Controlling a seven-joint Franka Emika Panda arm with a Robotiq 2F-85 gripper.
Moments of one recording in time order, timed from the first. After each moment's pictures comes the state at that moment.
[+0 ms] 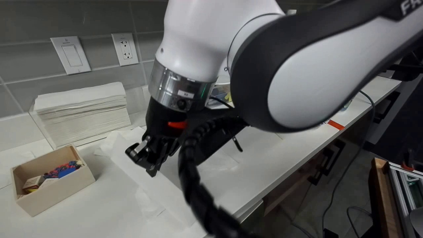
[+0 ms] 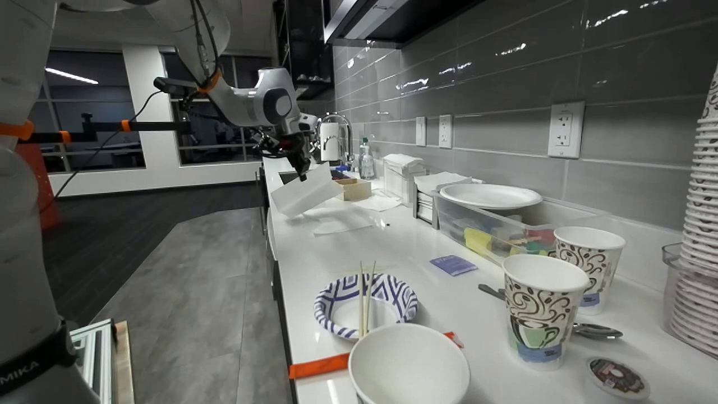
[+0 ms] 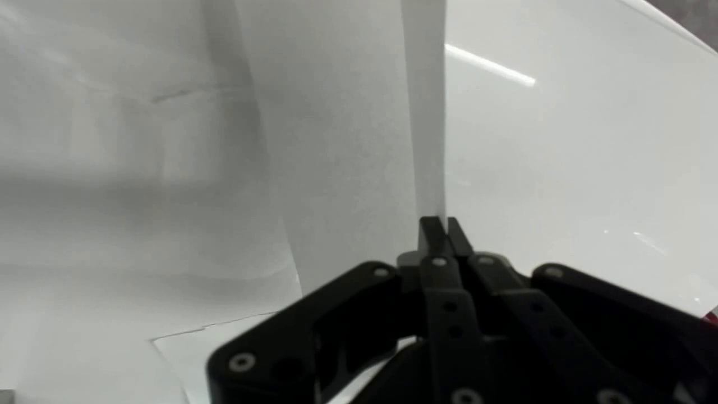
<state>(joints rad) 0.37 0.33 0.19 -1.90 -0.09 2.63 0.59</state>
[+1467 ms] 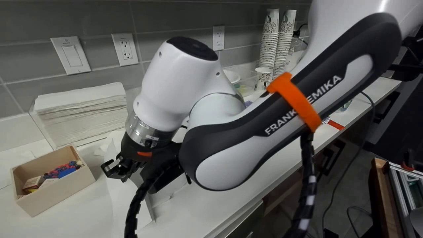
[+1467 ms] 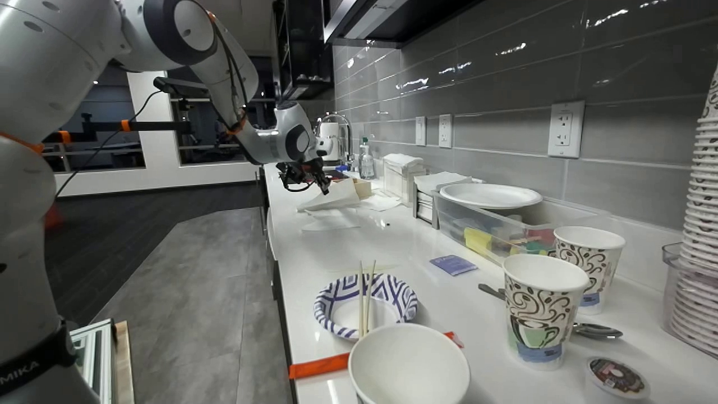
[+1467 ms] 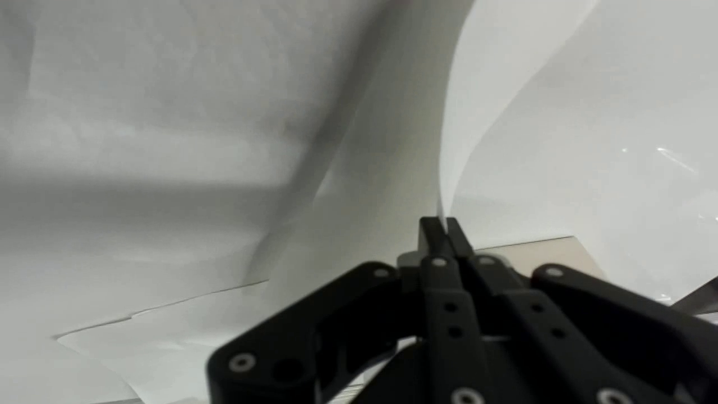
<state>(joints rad) 0.52 0.64 -0.02 -1.67 -0.10 2.90 0.64</state>
